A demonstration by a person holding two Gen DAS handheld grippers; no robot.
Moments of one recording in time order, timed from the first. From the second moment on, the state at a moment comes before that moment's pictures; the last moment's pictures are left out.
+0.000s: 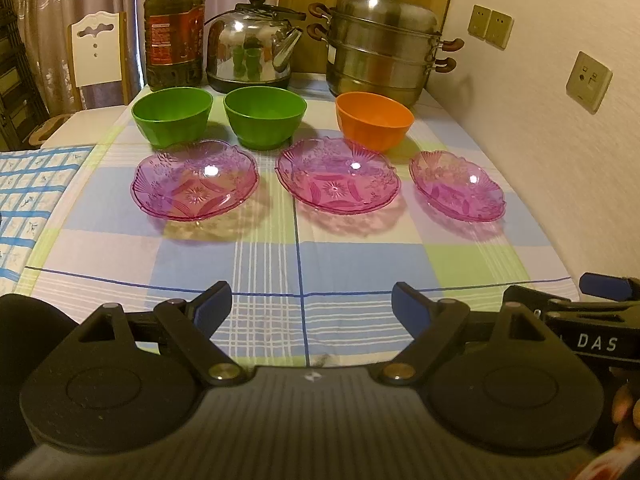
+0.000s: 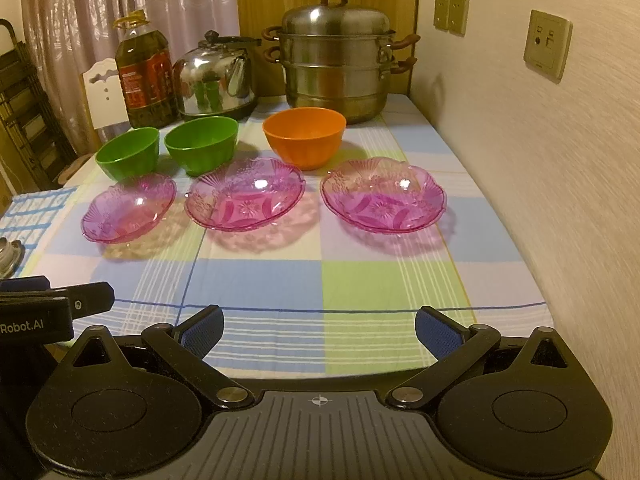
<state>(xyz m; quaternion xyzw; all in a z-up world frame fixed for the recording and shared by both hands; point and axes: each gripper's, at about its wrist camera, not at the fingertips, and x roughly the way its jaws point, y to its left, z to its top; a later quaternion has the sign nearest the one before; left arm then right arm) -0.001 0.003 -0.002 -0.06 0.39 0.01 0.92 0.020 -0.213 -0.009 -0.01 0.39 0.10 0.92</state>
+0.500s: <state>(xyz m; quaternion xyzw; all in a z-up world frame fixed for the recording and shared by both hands) -0.001 0.000 -0.002 -0.06 0.39 0.00 0.92 0.020 -0.214 -0.010 -0.01 0.38 0.10 0.92</state>
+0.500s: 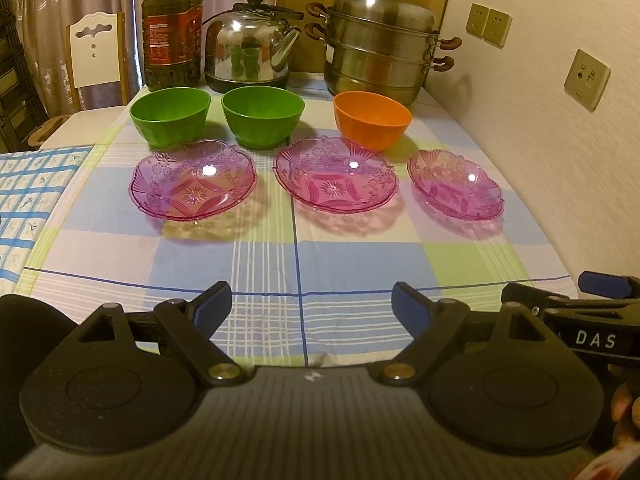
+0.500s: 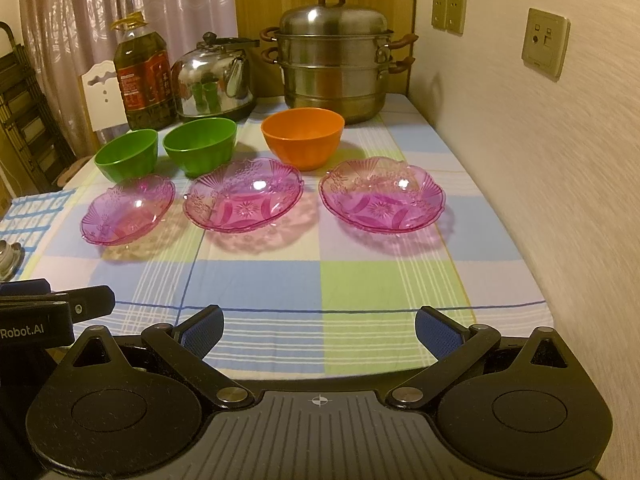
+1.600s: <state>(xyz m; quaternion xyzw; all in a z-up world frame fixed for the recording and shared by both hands) 0.000 0.000 -0.002 -0.06 0.39 0.00 0.92 0.021 -0.215 -0.010 -0.01 0.38 0.10 0.92</state>
